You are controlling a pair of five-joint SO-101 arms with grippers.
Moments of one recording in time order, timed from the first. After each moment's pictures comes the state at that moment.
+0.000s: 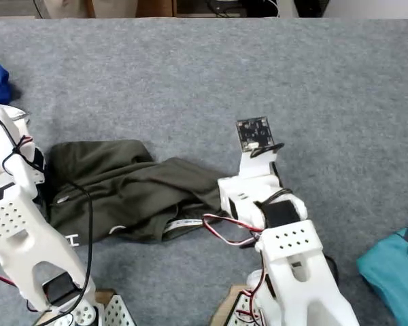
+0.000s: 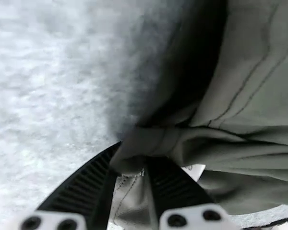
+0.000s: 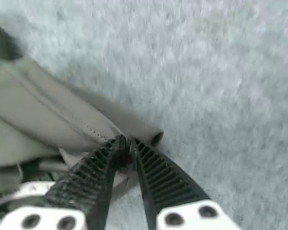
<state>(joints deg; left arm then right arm) -35.6 38.5 -19.3 97.1 -24.7 -17.1 -52.2 68.5 47.6 -13.8</state>
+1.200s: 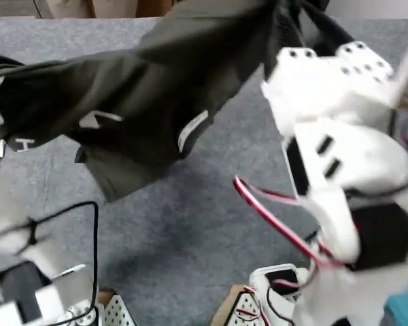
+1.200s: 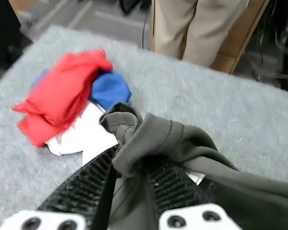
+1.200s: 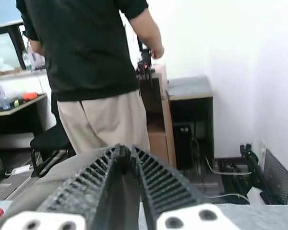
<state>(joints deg) -28.0 -16.8 -46.5 100.2 -10.2 -12.2 -36.3 -22.0 62.7 -18.8</state>
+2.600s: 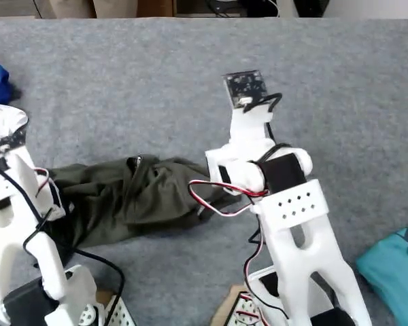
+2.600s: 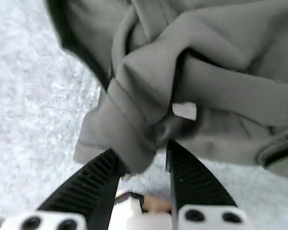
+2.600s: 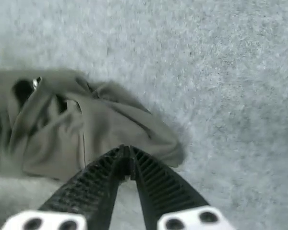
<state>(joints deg) -33.1 -23.8 39.0 84.4 -15.4 -23.1 -36.1 28.2 78.9 -16.0</state>
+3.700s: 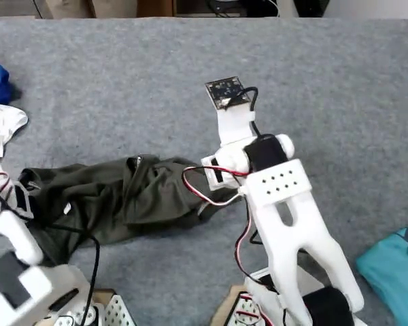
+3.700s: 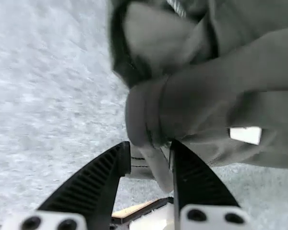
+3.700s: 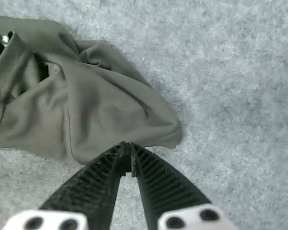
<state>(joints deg) -46.9 -4.9 30.0 81.5 -31.1 -24.7 -26.7 28.5 79.4 -11.6</state>
